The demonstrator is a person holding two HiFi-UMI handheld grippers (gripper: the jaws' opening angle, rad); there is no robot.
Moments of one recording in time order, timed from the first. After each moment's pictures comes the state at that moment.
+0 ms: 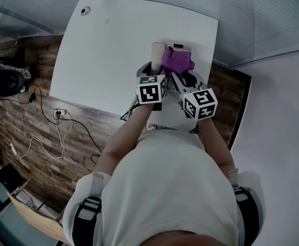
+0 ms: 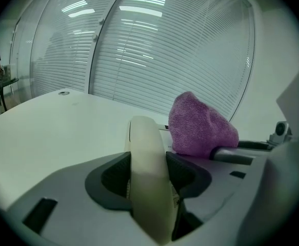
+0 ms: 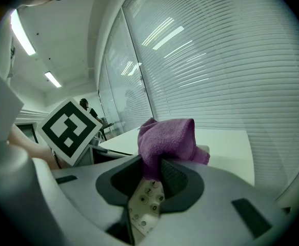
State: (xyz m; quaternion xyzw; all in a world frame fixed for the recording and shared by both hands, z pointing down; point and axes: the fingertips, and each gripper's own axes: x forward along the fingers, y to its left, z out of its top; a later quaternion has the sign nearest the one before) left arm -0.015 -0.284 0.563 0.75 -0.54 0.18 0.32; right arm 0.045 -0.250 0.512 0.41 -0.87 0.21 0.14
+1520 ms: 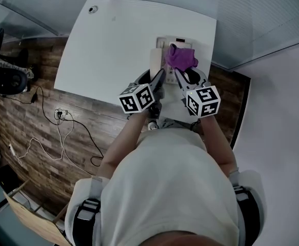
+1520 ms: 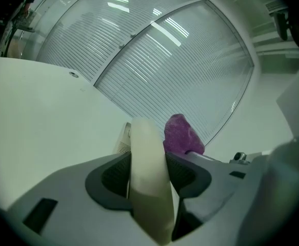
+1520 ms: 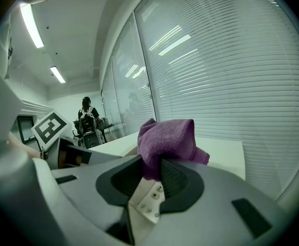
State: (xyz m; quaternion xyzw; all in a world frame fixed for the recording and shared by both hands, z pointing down) left arm -0.034 -0.207 0.512 0.78 -0.48 -0.02 0.41; right arm 0.043 -0.210 0.476 0.42 -0.88 0.17 0.14
